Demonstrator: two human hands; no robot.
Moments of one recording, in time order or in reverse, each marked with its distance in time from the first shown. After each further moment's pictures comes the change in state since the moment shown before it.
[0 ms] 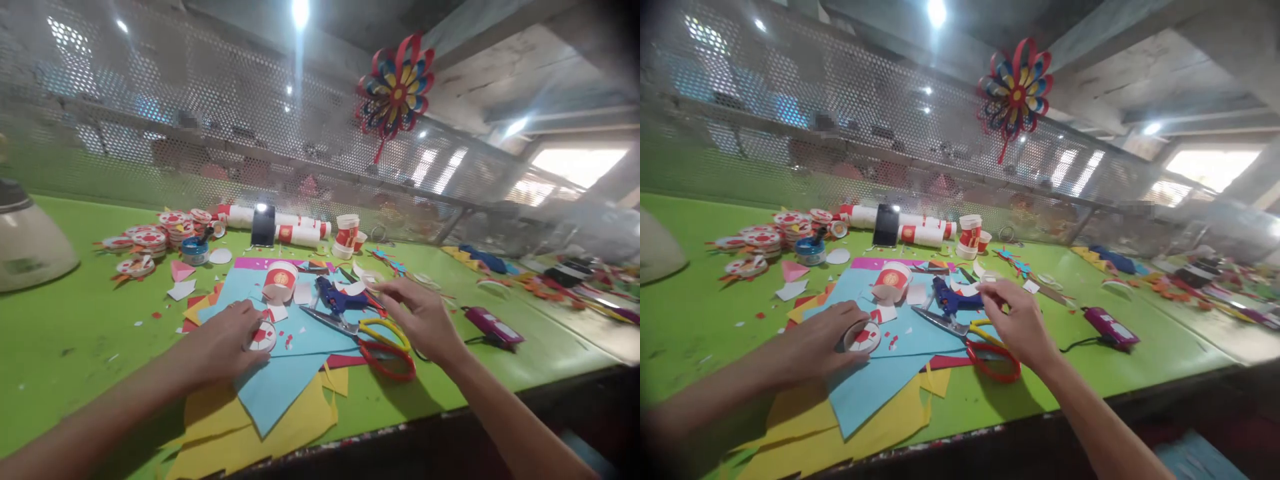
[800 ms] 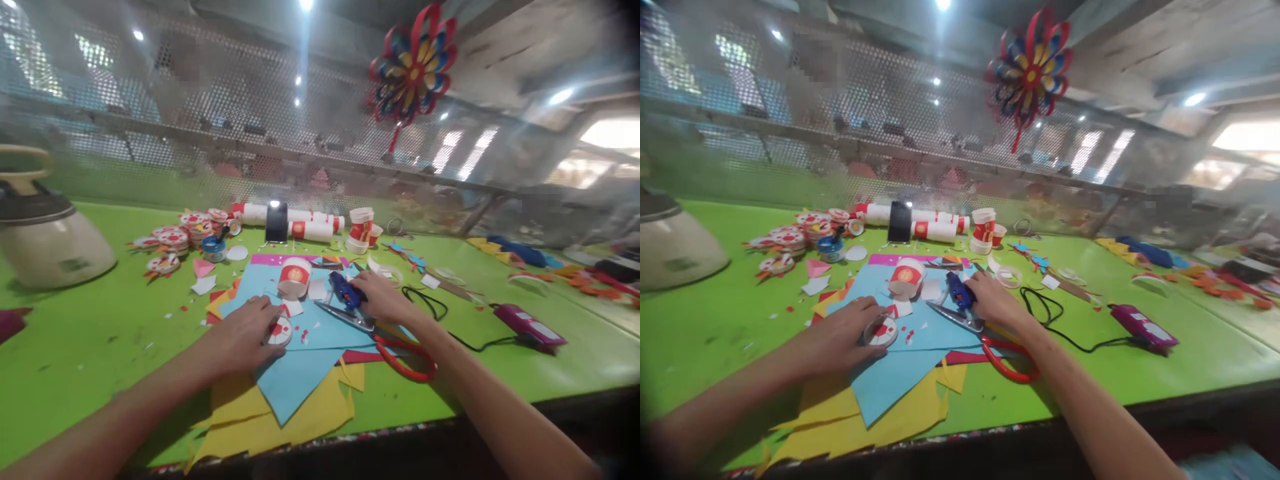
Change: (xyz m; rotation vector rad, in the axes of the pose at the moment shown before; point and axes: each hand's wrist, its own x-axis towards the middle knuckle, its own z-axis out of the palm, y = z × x) left_hand -0.002 0.013 -0.011 0.080 -0.072 -0.064; right_hand 0.038 0.065 0.073 -0.461 -0.601 -0.136
